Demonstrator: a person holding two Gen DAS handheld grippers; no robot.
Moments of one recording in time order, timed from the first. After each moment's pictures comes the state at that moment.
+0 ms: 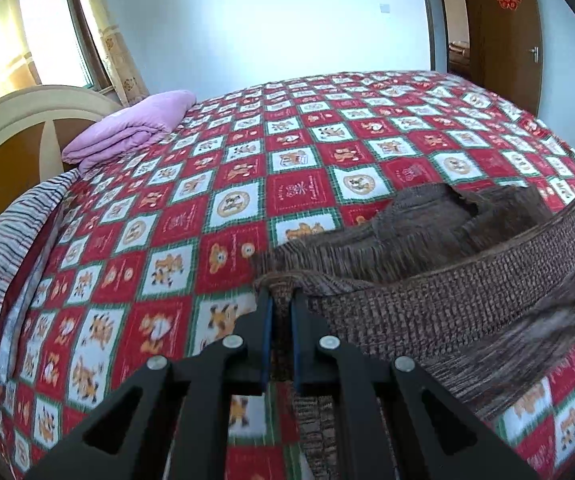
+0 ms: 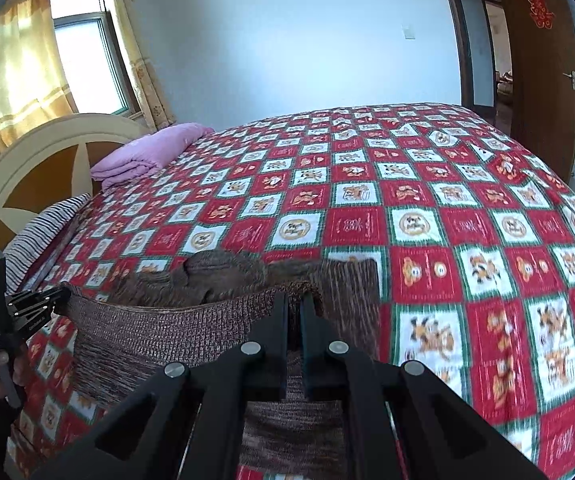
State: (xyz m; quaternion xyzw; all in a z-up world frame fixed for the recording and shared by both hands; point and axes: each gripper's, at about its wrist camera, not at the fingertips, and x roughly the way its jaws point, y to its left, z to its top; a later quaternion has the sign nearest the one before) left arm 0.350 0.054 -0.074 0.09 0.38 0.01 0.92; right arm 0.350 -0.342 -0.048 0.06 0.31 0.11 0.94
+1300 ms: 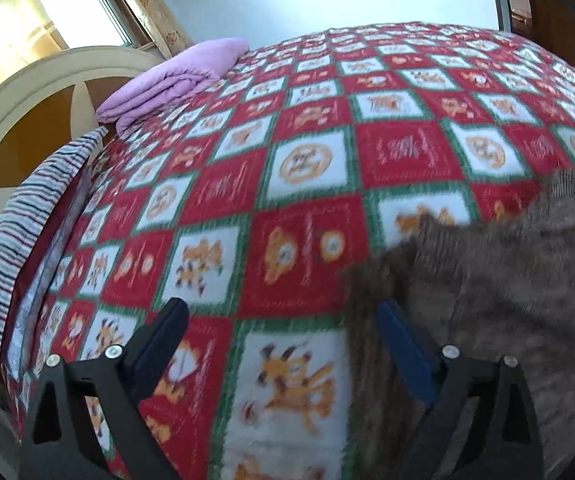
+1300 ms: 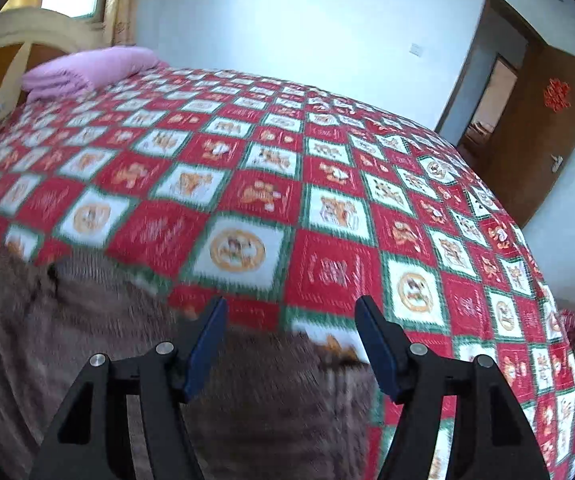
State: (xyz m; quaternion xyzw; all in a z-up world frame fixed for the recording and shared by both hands) left arm 0.438 0.097 -0.139 0.11 0.44 0.13 0.88; right arm 0.489 -0.277 -0.105 -0.14 0.35 -0.01 0.92
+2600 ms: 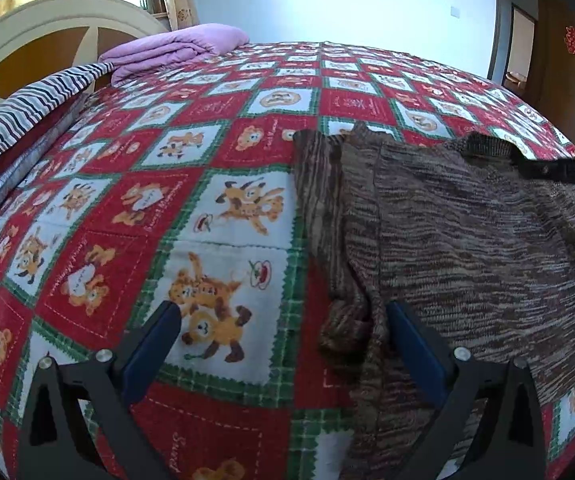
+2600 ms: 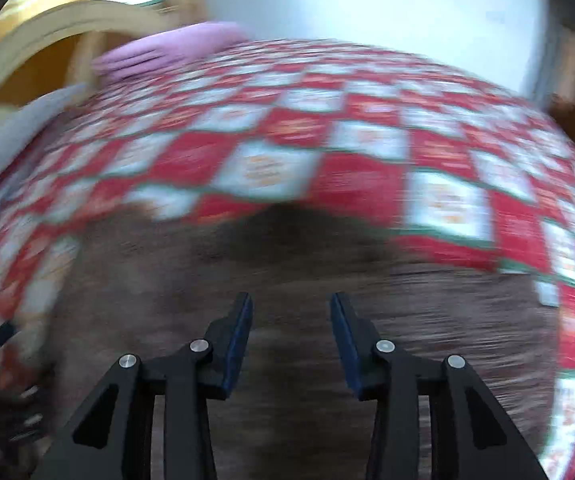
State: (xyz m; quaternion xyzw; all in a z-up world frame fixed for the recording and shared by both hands) left arm 0.328 0.091 -0.173 -0.02 0.42 0.07 0.91; right arm 0.467 -0.138 -0.144 -0.08 0.43 0.18 0.88
